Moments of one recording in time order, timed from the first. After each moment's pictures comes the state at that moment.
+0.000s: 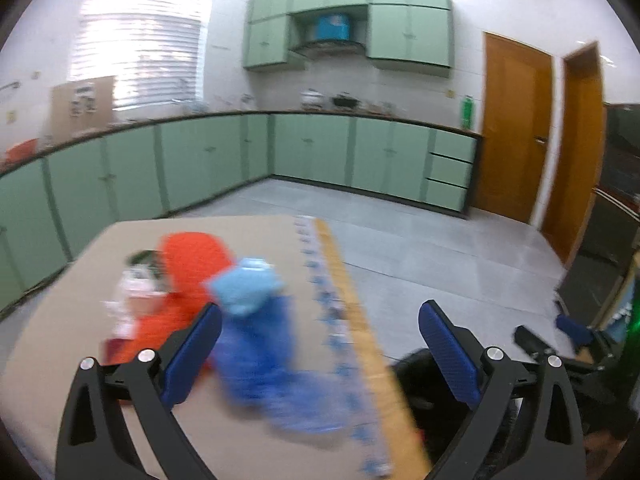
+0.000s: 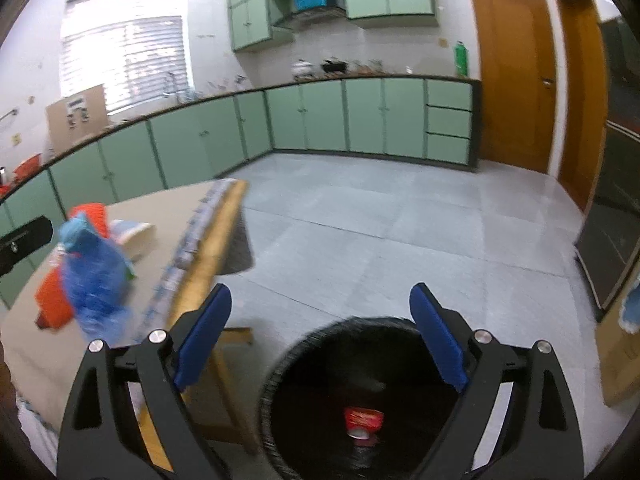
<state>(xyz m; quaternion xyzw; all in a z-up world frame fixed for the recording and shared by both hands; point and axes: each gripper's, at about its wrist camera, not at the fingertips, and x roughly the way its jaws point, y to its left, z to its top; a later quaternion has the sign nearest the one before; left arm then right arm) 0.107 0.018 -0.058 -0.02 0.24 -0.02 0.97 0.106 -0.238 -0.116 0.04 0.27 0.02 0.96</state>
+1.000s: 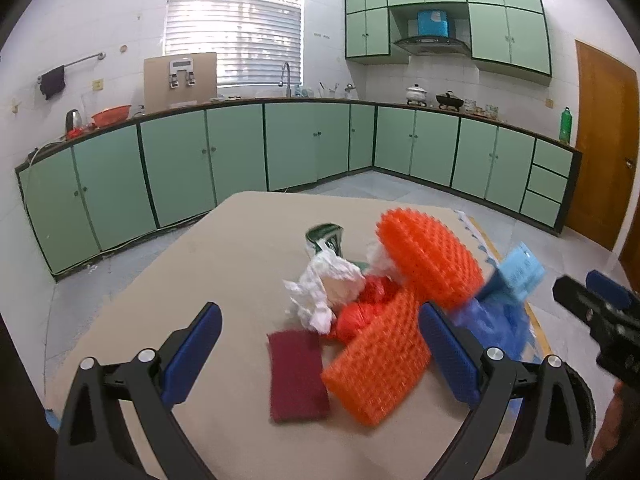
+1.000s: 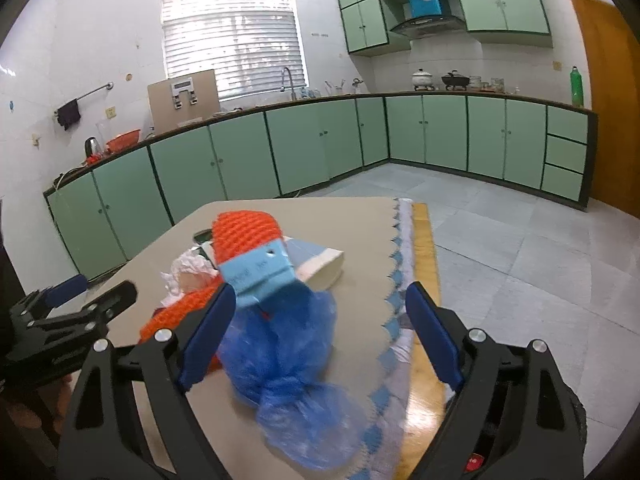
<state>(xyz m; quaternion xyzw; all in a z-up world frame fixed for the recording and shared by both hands) 0.112 0.166 -0.084 -0.04 0.25 0.14 0.96 0.155 -0.056 -0.082 0.02 0.25 0.21 0.95</state>
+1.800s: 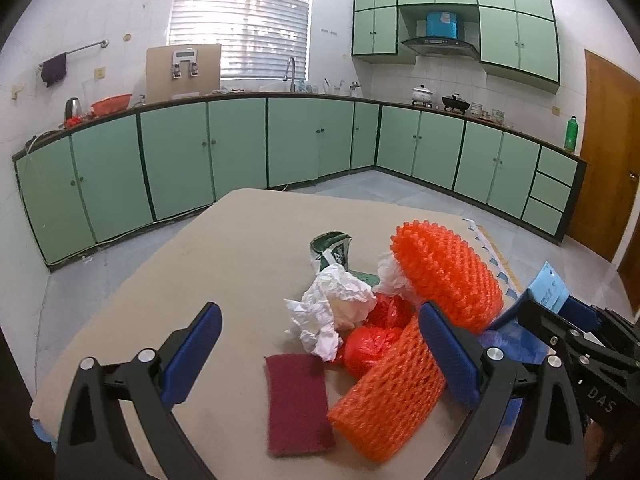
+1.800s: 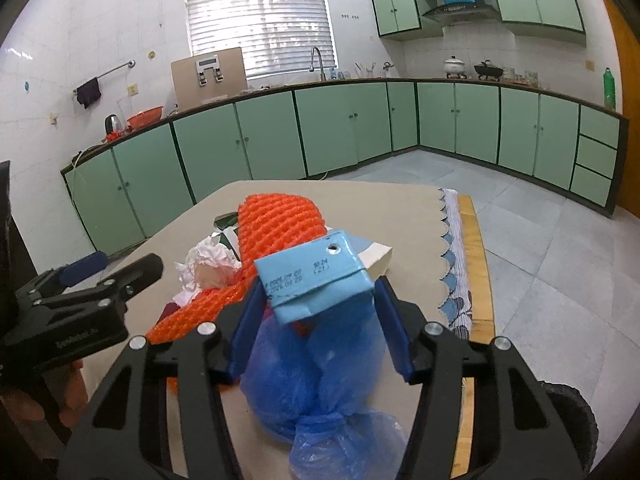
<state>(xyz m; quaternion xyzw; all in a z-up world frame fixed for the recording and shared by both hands) 0.138 0.179 -0.090 -0.06 0.26 0.14 0.95 0.181 -0.019 -0.094 0.00 0.27 0.26 0.93</state>
